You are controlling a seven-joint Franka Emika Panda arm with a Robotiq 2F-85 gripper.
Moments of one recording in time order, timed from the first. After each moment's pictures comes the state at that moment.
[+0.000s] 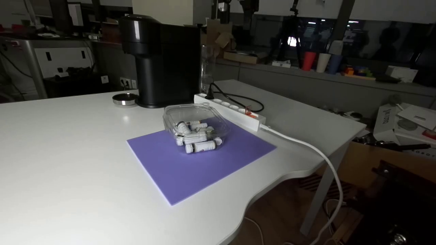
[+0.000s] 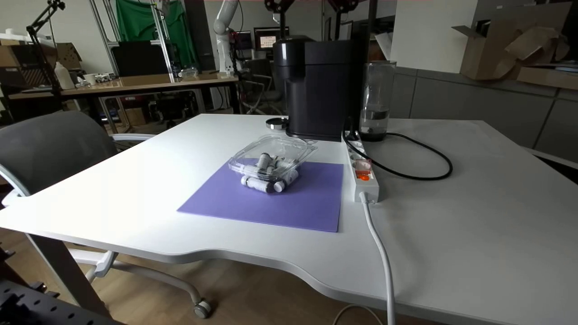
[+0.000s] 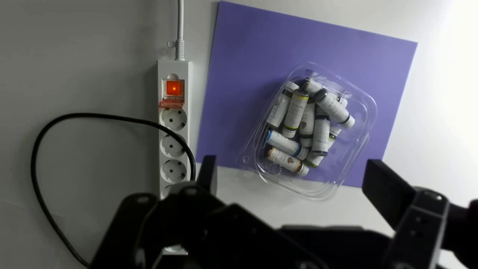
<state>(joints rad) -0.10 0.14 -0.16 -1.98 0.04 2.01 -0.52</state>
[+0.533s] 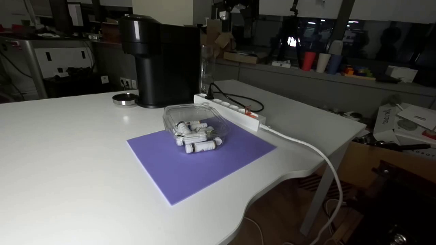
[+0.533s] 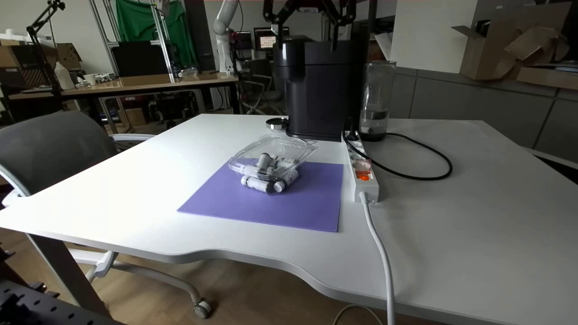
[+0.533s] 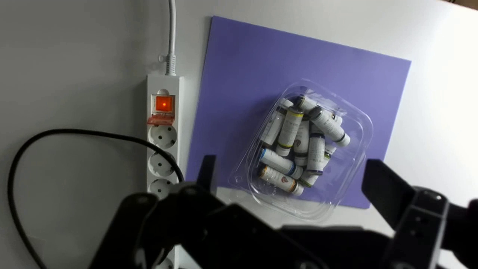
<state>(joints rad) -0.12 0.17 -0.14 -1.98 0.04 1.99 -0.53</state>
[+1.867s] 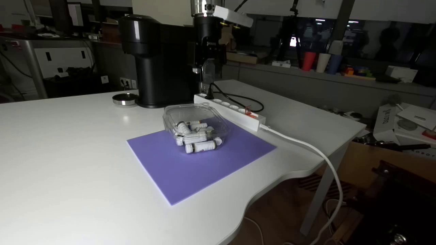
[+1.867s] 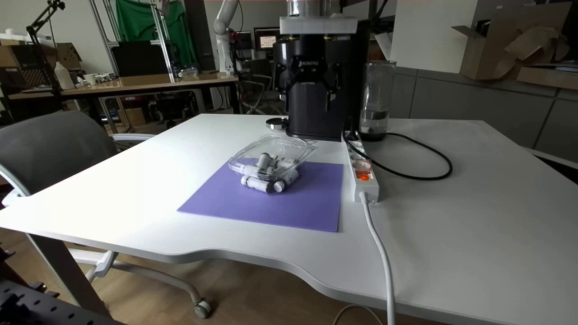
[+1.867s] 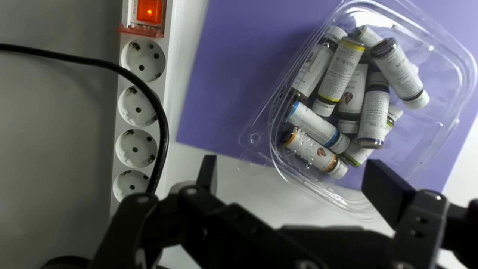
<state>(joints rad) -0.14 0.52 -0.04 -1.80 0.00 2.20 -0.51</state>
